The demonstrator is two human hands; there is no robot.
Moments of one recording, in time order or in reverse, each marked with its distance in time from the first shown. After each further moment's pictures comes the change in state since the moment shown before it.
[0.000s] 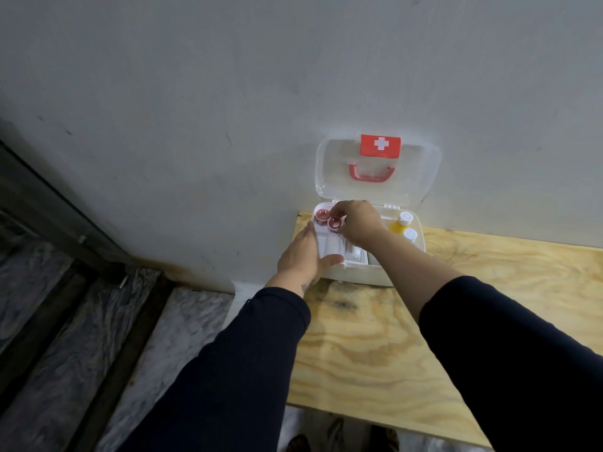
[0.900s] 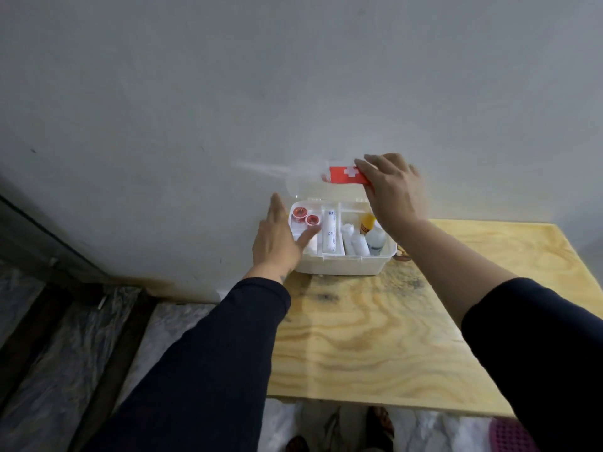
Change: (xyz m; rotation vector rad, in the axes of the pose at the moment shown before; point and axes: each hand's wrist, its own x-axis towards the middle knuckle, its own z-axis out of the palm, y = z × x) left_hand -0.003 0.006 -0.012 0.039 0.203 0.028; right_hand -0.046 0.040 -0.068 -0.388 0.670 -0.247
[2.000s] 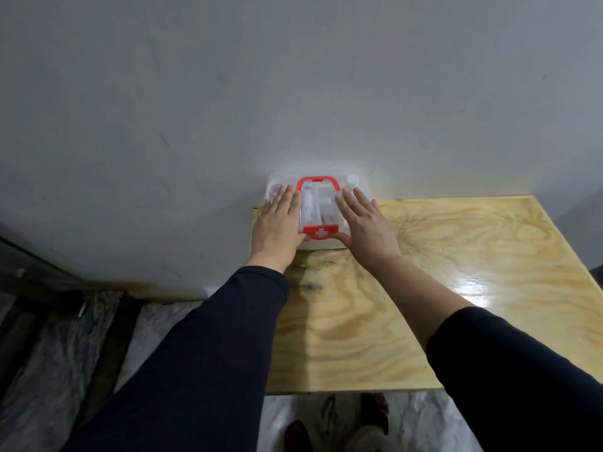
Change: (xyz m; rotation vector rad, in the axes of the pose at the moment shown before) left_hand 0.012 0.020 0.030 0.562 -0.019 0.383; right_hand -0.077 -0.002 0.036 -0.001 -0.533 0.114
